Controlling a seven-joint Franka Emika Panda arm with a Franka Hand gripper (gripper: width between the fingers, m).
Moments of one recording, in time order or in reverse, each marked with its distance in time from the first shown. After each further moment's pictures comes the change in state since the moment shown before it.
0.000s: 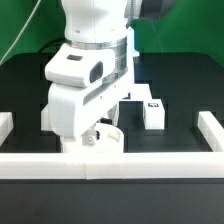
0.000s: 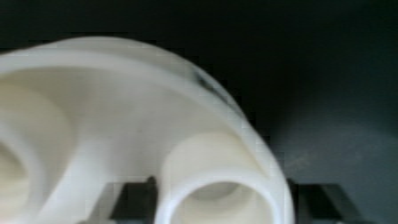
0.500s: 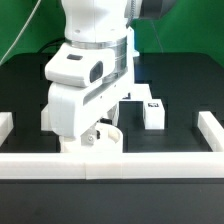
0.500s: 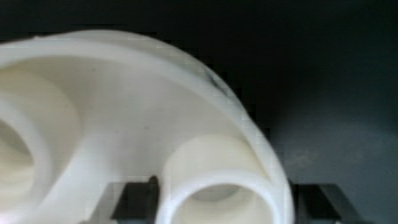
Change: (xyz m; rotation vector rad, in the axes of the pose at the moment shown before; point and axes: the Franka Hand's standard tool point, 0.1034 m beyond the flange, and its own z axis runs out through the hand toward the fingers) arm 0.000 0.000 0.000 0.000 0.000 0.000
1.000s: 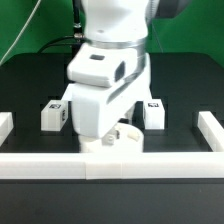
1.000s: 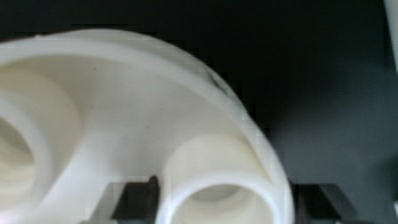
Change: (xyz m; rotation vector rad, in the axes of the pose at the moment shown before) arm 0.044 -0.023 0.000 0.004 0.007 -0.034
